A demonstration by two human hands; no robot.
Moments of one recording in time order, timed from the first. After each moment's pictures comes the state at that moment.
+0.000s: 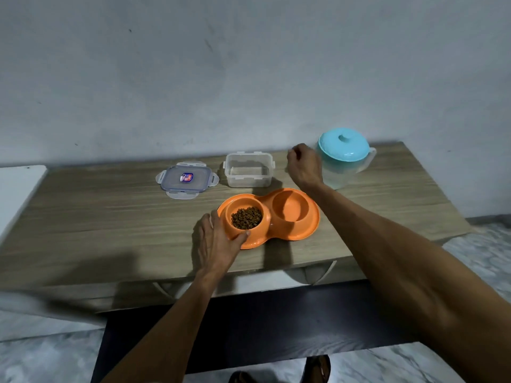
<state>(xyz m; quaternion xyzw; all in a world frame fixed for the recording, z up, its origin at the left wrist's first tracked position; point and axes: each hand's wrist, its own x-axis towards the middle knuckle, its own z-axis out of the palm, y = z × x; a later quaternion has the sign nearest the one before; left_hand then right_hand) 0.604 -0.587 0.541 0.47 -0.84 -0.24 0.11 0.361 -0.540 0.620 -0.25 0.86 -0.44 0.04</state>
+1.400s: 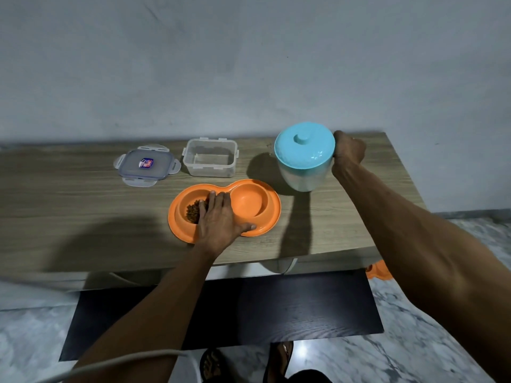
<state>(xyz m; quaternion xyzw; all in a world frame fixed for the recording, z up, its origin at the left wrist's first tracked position) 0.493 -0.539 0.539 0.37 -0.92 -0.14 0.00 0.212 -0.442 0.625 0.08 0.75 -0.65 0.13</state>
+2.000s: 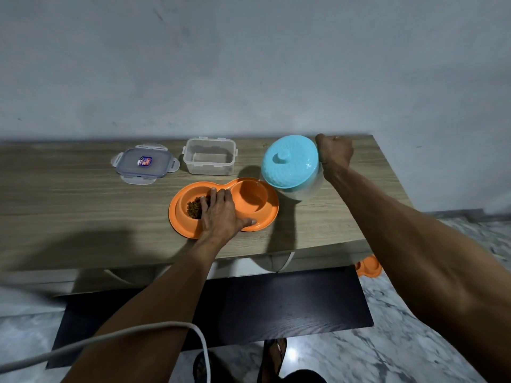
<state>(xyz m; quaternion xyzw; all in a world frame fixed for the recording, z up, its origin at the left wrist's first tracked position) 0.490 -0.541 0.546 0.37 -0.92 -0.15 -0.02 0.259 -0.439 0.646 -0.03 0.81 -0.58 0.07</state>
